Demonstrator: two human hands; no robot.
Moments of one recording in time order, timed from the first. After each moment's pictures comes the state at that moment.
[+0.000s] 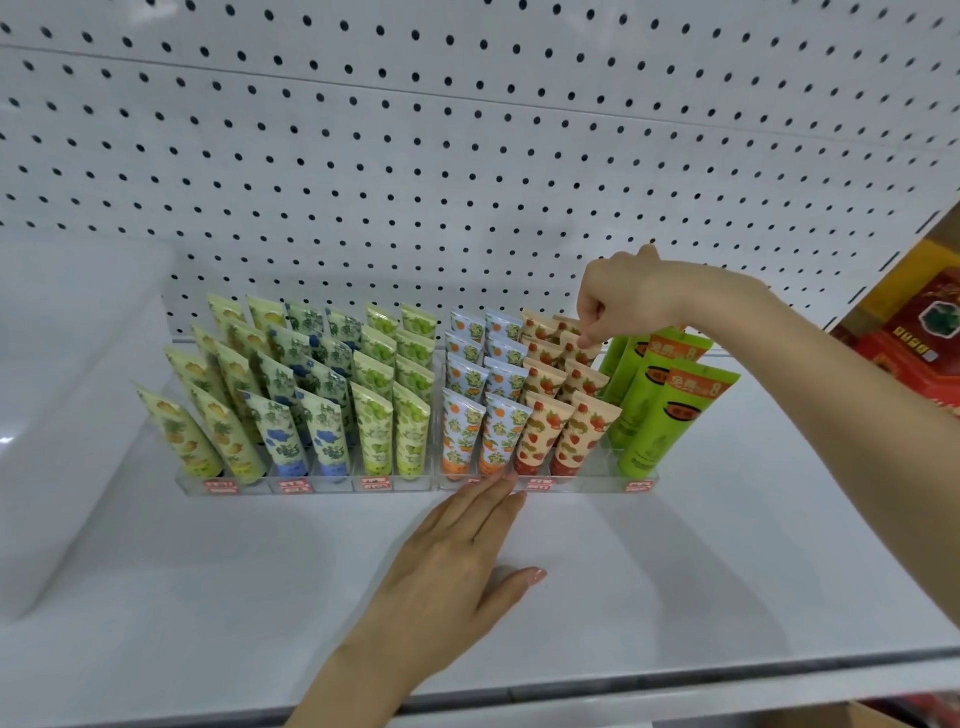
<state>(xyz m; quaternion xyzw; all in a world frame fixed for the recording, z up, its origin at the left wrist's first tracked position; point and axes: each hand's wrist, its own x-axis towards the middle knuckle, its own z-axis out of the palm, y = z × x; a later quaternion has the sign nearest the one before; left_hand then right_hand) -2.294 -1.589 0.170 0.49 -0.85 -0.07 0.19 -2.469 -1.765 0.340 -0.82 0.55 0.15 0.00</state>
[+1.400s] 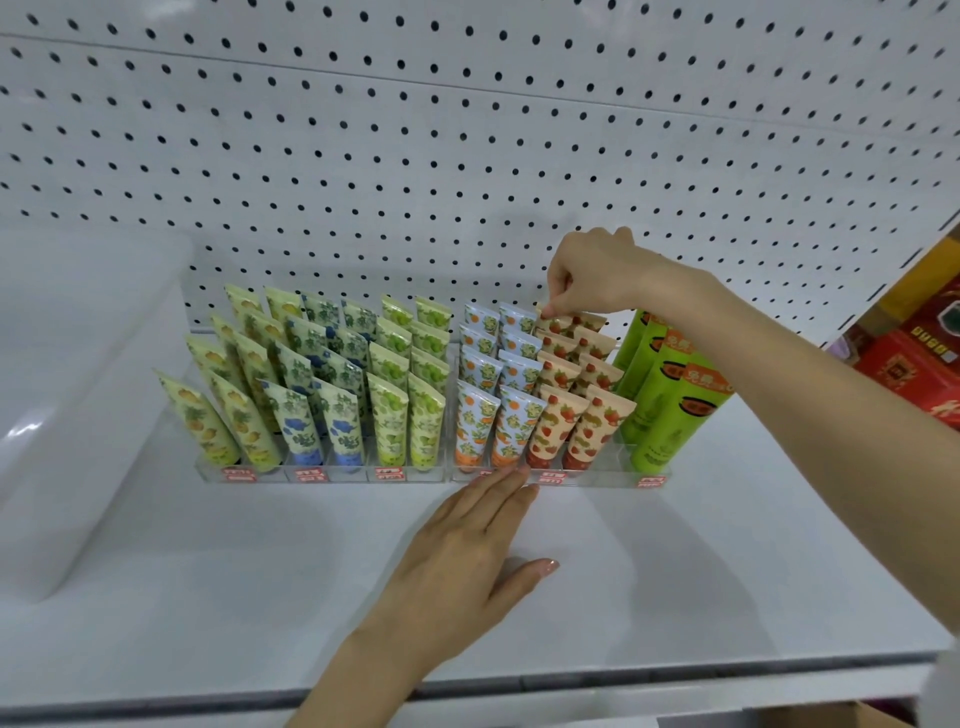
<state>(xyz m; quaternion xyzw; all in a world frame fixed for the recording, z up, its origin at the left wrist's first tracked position) -2.293 -1.588 0.170 0.49 -0.85 -0.07 0.19 -2.443 -1.787 0.326 -0.84 0.55 0.02 0.03</state>
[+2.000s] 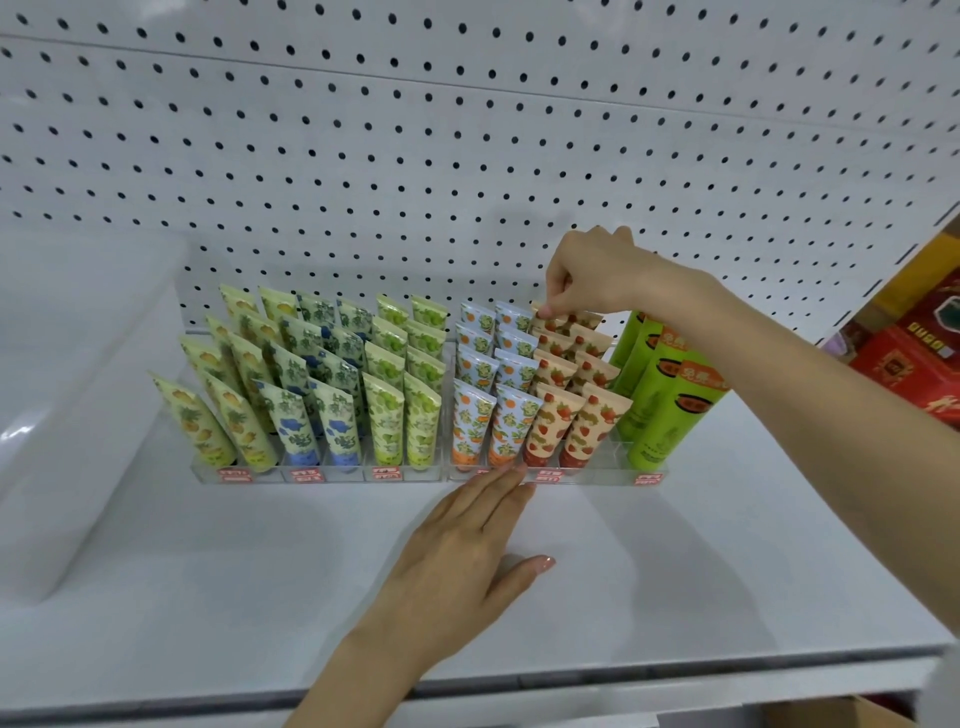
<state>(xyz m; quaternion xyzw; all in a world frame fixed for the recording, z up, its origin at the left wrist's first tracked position) -2.293 -1.589 0.170 0.49 -0.85 -0.07 0.19 -2.446 -1.784 0.323 -0.83 0.55 0.01 0.03</state>
